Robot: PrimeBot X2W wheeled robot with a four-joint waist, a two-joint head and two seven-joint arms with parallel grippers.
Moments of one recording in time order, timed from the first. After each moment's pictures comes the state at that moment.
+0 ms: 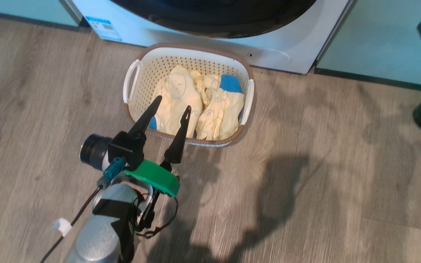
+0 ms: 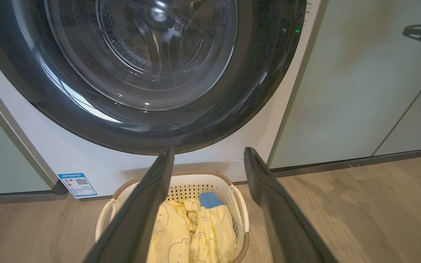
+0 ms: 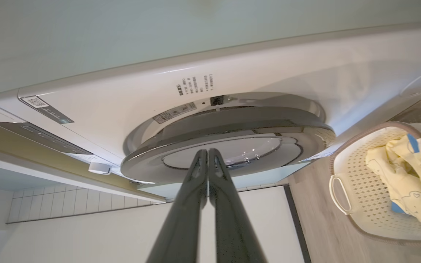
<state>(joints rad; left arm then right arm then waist) -0.32 0.04 -0.17 0.18 -0.06 -0.10 -0.26 -0.80 -0.15 -0.19 0.66 1.68 0.13 0.66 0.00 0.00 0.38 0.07</state>
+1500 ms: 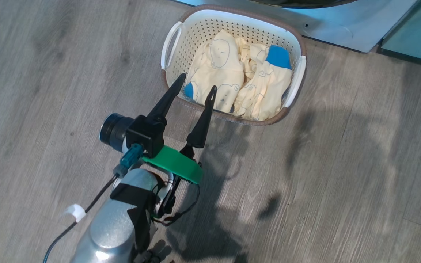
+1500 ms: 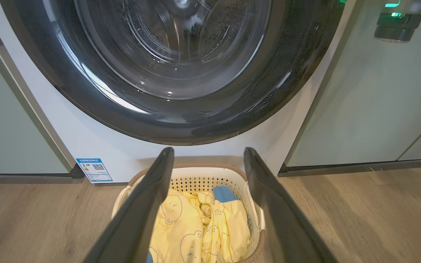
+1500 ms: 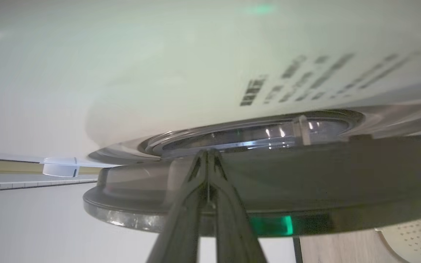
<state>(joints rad) -0.42 0.04 -0.29 0.14 -0.13 -0.04 -0.26 -1.42 -0.17 0.01 1.06 1.60 0.13 0.64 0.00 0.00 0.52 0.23</state>
